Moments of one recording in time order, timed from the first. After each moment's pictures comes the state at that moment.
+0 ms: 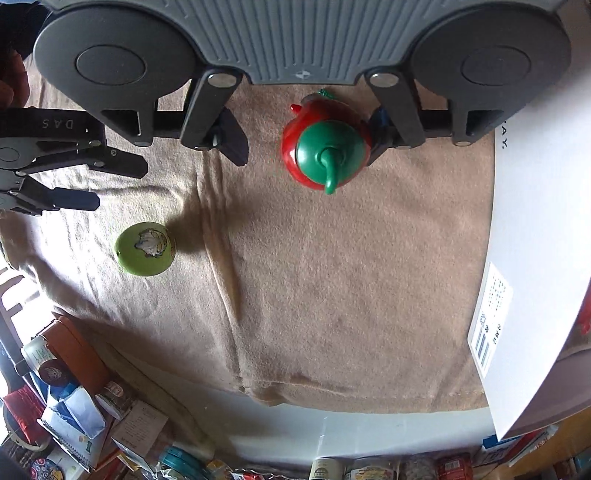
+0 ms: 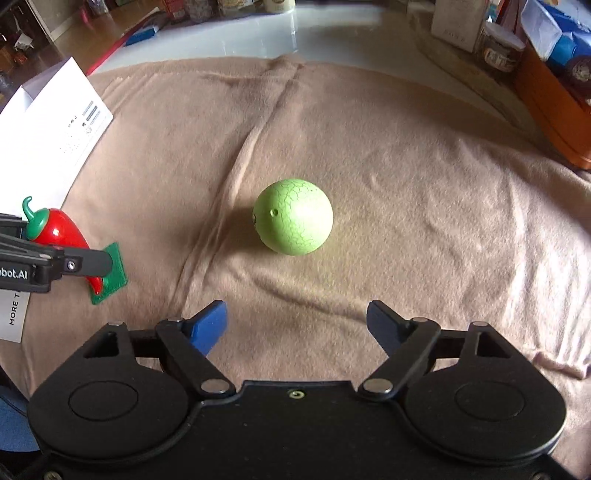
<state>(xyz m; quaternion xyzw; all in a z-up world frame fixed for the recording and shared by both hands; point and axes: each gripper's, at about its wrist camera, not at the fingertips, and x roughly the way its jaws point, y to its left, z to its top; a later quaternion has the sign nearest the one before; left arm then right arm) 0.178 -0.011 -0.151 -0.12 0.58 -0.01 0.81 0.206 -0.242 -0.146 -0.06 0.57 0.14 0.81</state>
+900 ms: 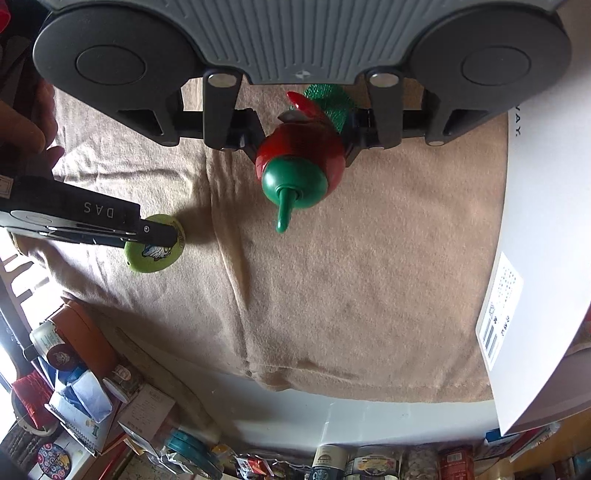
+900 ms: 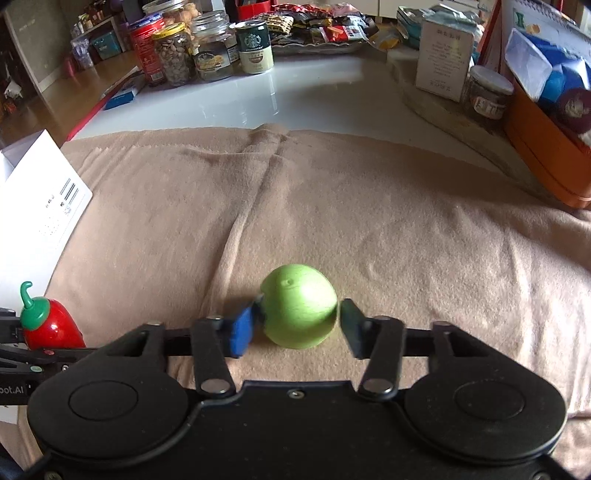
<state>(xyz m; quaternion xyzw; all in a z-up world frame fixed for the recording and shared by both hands) 0.182 -0.012 -0.153 -0.14 0.55 -0.03 0.82 0.241 -0.236 -0.149 0.00 0.51 0.11 0.86</state>
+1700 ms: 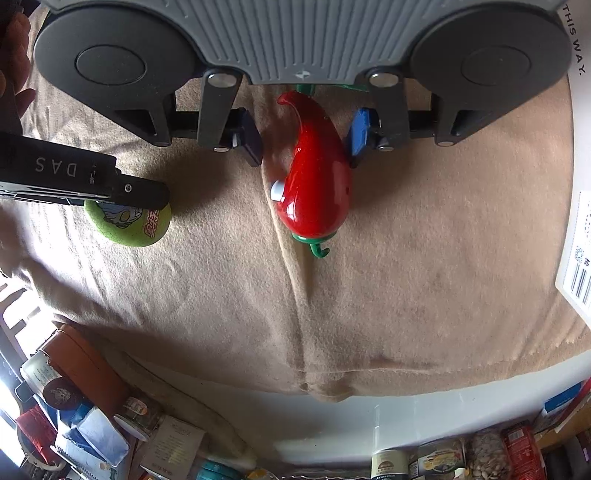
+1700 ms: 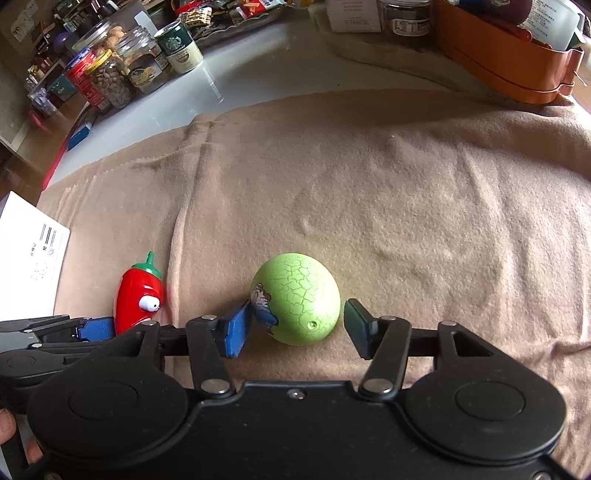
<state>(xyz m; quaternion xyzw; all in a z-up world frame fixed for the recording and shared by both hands) 0.233 -0.074 -0.181 -0.08 0.56 -0.03 0.82 0.239 -0.292 -0.160 0.10 0.55 0.07 0.82</state>
